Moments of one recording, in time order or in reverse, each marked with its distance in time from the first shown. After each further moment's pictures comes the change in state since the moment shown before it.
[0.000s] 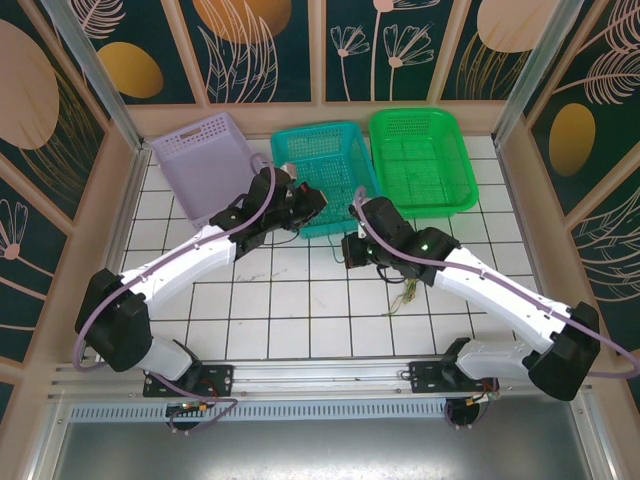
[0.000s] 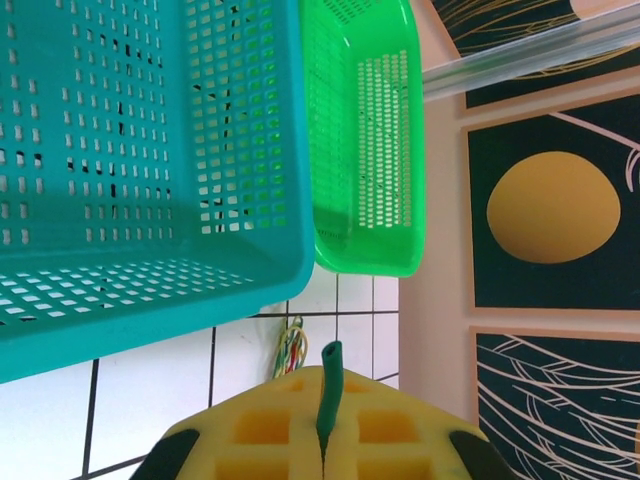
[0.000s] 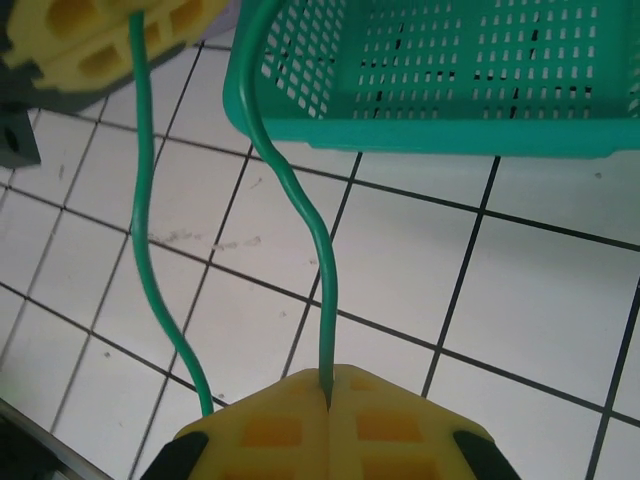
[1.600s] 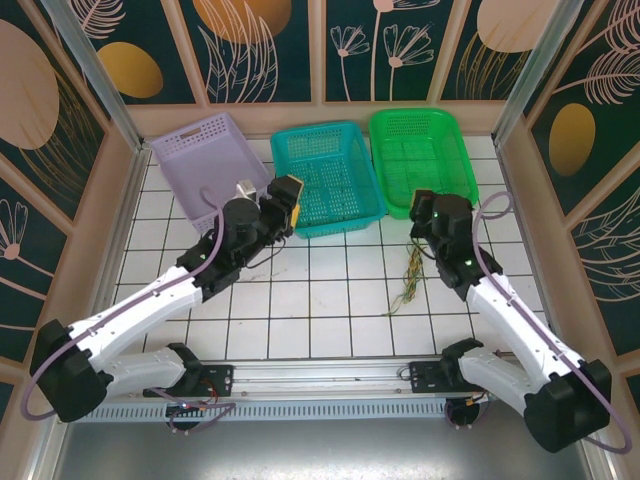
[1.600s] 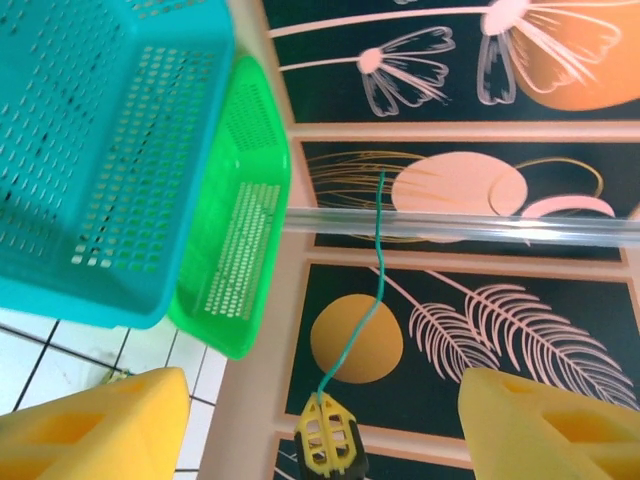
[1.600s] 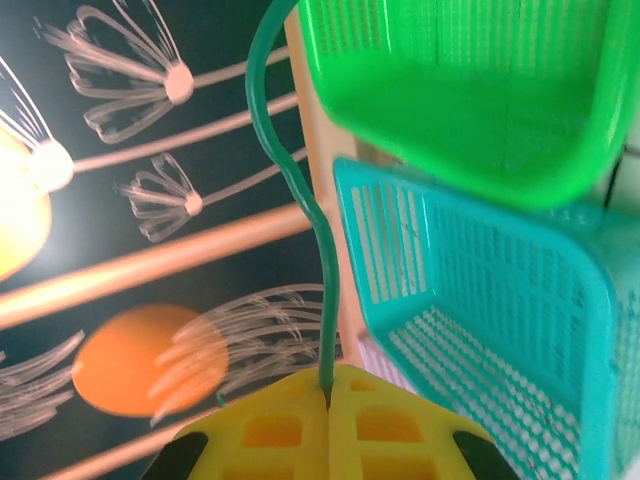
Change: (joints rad) left arm -0.095 -0.344 -0.216 0.164 -0.347 -0.396; right arm -0.469 -0.226 -0.336 0.586 0.180 1.271
